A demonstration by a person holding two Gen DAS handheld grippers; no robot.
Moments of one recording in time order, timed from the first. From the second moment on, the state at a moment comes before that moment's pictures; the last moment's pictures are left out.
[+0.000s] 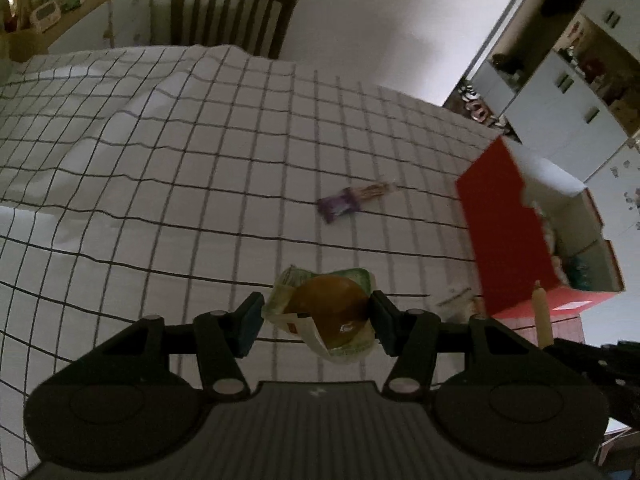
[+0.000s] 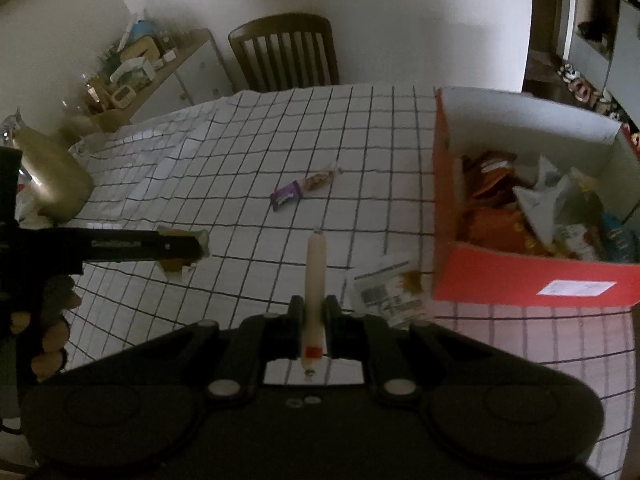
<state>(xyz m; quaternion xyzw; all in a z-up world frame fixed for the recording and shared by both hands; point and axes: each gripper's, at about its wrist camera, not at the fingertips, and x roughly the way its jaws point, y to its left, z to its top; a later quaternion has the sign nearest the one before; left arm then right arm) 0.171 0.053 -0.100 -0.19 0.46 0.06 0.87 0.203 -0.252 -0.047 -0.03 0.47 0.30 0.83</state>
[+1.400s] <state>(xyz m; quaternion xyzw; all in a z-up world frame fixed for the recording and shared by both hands) 0.313 -0.203 -0.049 -0.09 0.46 -0.04 0.88 0.319 -0.468 -0.045 0.05 0.42 0.17 0.89</state>
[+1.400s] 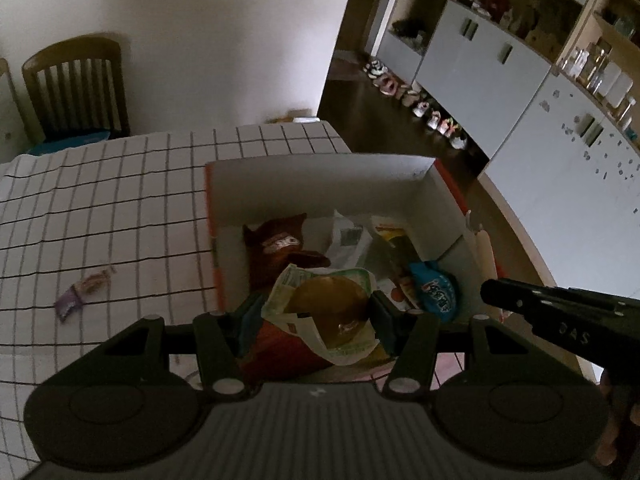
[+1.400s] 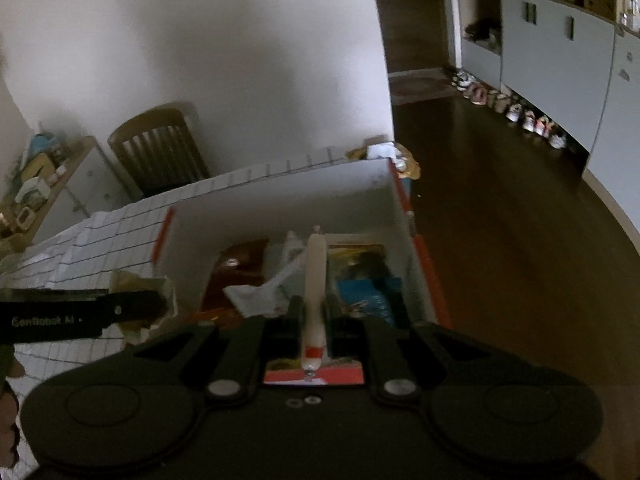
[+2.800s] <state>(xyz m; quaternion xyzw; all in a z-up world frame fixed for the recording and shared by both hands) 0.349 -0.239 -0.106 -0.06 0.50 -0.04 0.86 0.350 -0.460 -0.090 0.04 0.49 0.17 0.86</state>
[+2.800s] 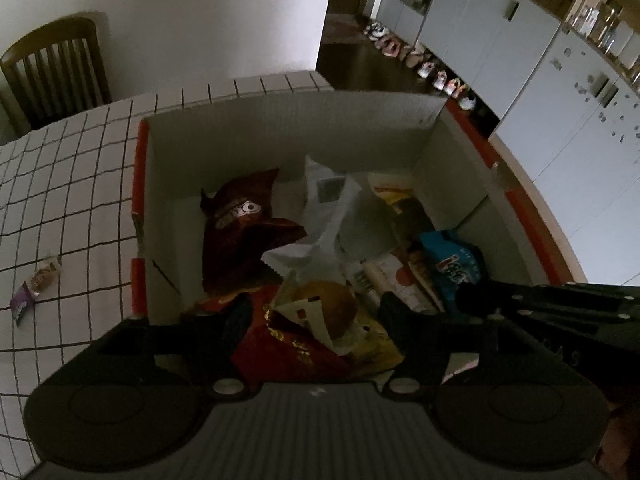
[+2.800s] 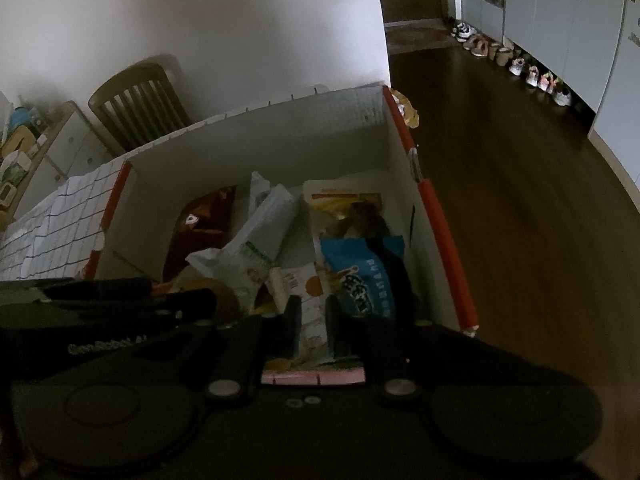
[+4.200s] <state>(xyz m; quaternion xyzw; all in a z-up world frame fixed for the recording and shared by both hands) 0.229 -0.101 -0.008 -0.08 0.39 -0.06 0.92 0.244 -0.371 0.005 0.00 0.40 0.23 0.89</state>
